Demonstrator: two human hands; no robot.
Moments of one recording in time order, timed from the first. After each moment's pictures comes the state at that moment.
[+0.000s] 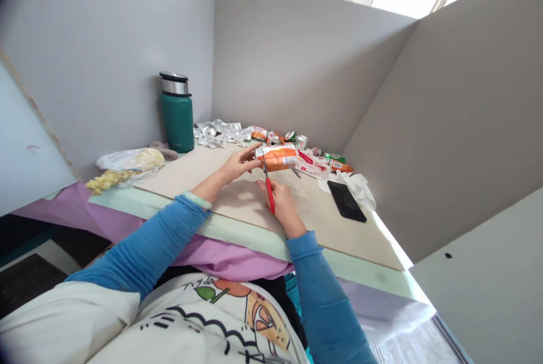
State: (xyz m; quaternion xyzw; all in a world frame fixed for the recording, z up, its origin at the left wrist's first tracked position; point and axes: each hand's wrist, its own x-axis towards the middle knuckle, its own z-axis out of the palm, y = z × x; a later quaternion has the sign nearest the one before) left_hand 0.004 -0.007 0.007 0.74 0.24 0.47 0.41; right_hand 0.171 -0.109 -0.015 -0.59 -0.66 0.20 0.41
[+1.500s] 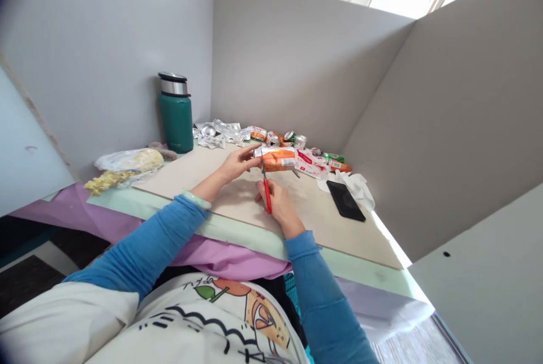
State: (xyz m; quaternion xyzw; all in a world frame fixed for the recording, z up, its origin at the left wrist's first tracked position) left_hand 0.005 -0.003 0.004 0.73 0.24 0.50 0.40; right_hand 0.171 -0.114 -0.016 -0.55 -0.68 0.25 0.41
